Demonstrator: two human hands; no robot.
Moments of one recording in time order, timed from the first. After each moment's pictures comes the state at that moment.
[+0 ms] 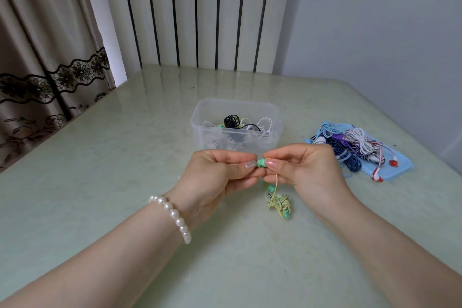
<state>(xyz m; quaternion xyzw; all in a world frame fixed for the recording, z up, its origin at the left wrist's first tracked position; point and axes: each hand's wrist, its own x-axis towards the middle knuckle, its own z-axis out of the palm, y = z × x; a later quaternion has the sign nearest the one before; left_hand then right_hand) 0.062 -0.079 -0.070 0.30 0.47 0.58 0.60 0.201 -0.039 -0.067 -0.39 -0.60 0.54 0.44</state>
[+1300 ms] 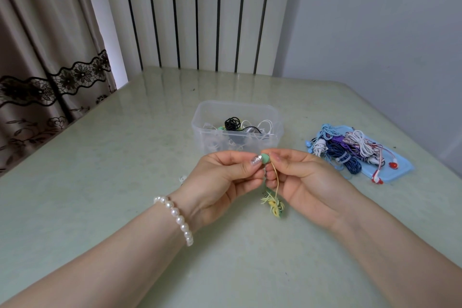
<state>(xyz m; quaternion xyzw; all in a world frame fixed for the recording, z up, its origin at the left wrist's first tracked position) 0.063 -0.077 -0.074 0.31 0.40 0.57 0.64 0.204 -0.039 -0.064 -0.32 -0.44 0.75 0.38</state>
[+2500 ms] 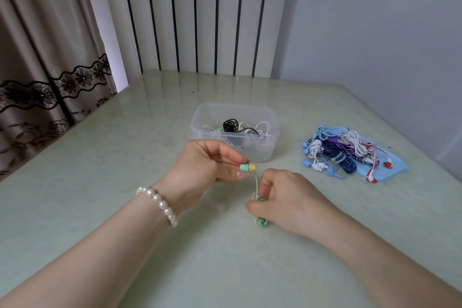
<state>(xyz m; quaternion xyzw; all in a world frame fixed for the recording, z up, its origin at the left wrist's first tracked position) 0.042 -0.072 -0.069 0.45 0.51 0.54 0.50 0.198 -0.056 -0.070 -0.56 -0.79 0.24 0.09</state>
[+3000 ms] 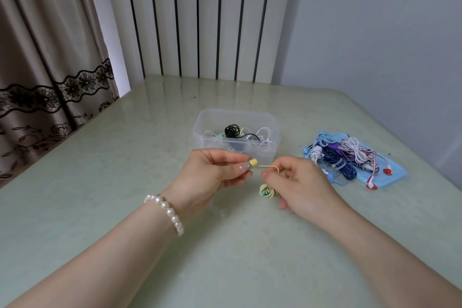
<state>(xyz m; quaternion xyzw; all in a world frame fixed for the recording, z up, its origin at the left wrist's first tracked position) 0.046 -0.069 -0.074 0.40 0.46 0.58 0.54 0.207 -0.038 -0.070 -0.50 -0.73 0.35 0.31</state>
